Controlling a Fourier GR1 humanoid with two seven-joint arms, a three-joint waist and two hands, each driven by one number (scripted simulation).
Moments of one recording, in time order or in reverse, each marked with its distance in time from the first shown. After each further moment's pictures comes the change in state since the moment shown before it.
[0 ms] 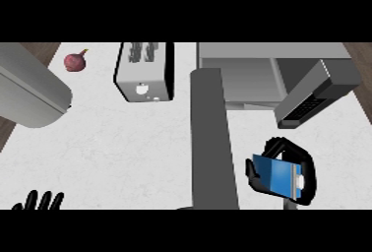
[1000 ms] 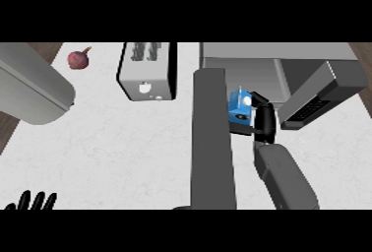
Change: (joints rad) left arm -0.014 0.013 0.062 0.034 0.024 -0.038 -0.003; right arm -0.566 -0.007 -0.086 0.692 -0.002 -0.249 -0.030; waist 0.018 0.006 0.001
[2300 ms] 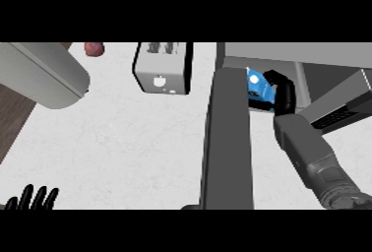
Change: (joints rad) left arm -0.055 0.042 0.028 0.033 0.026 -0.066 0.008; right arm -0.382 -0.178 -0.118 0.613 0.112 -0.215 -0.176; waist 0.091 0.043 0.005
